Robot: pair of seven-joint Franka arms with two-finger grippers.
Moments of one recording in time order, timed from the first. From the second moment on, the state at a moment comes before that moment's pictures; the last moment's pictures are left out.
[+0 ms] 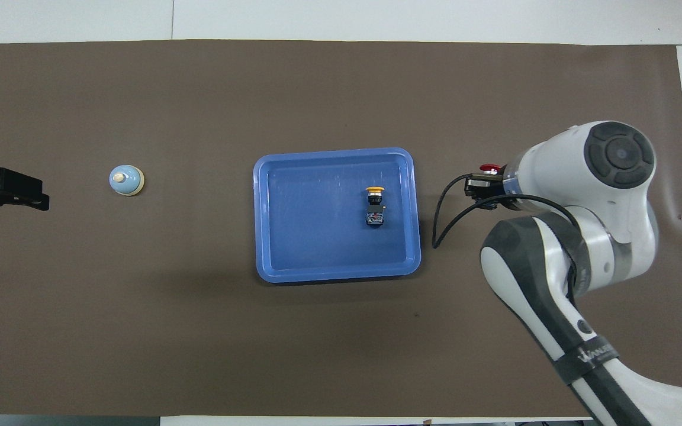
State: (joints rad) left arm 0.02 -0.04 -0.03 -1.67 -0.02 1.54 -0.05; right arm 0.21 0.11 0.11 -1.98 0.00 2.16 0.47
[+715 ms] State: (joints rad) left arm 0.02 -0.04 -0.03 -1.67 -0.02 1.54 -0.05; right arm 0.47 0.28 0.11 -1.81 0.05 2.16 0.58
